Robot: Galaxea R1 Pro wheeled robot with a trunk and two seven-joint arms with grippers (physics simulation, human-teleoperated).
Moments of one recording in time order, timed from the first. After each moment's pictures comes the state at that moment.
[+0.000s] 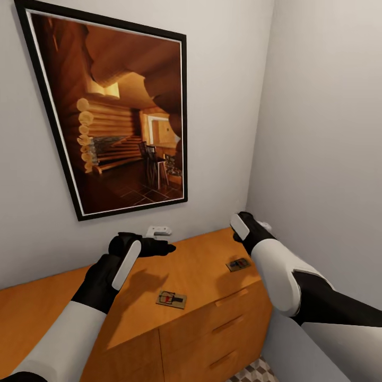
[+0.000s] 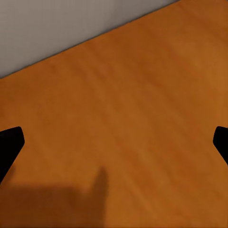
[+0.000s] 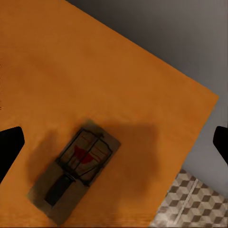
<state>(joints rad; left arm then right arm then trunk) -0.75 -0.02 -0.25 -1.21 0.37 1.03 0.07 -1.22 0.17 -0.25 -0.30 -0.25 0.61 -0.84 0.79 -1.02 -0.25</state>
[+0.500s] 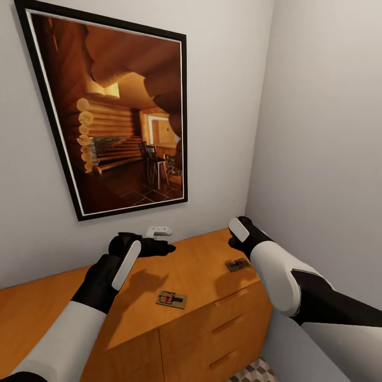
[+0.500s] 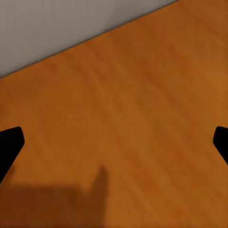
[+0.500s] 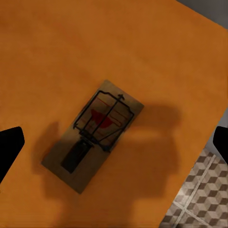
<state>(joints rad) -0.75 -0.02 -0.25 -1.21 0.37 1.03 0.07 -1.22 0.17 -0.25 -0.24 -0.37 0.58 -0.84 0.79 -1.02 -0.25</state>
